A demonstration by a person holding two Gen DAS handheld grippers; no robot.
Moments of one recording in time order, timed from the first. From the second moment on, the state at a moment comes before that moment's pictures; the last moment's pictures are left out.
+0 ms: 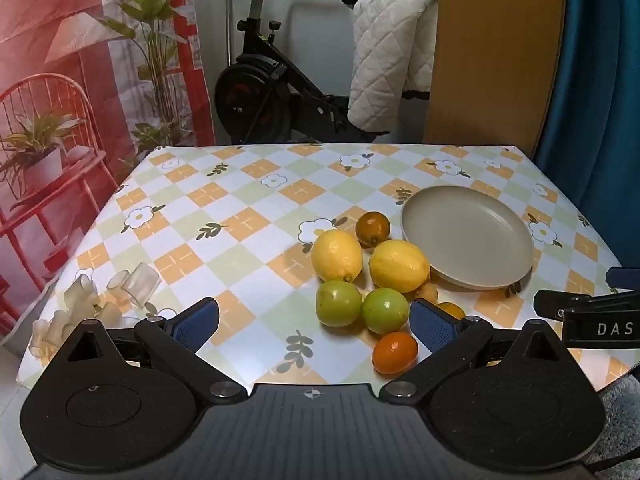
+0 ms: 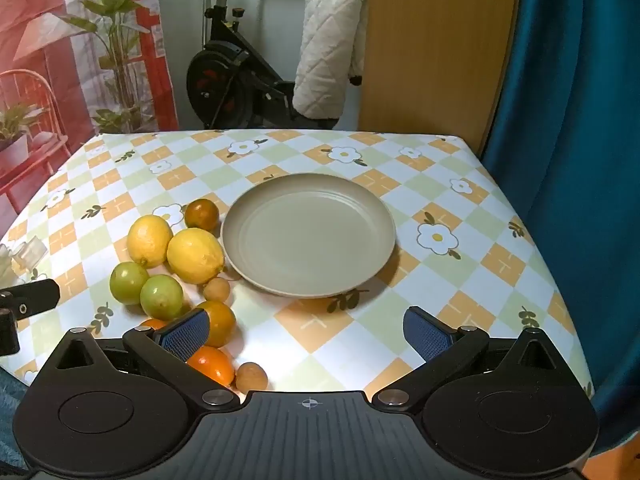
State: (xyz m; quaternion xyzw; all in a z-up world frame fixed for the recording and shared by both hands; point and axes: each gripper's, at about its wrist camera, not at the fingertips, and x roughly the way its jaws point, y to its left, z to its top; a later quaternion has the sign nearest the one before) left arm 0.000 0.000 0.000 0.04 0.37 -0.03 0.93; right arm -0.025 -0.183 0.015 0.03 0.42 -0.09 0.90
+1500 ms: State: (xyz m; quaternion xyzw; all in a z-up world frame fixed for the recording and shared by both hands) left arm 0.001 0.001 -0.003 0.04 0.36 -0.04 0.93; right arm -0.022 -0.178 0.006 0.03 0.42 -0.09 0.90
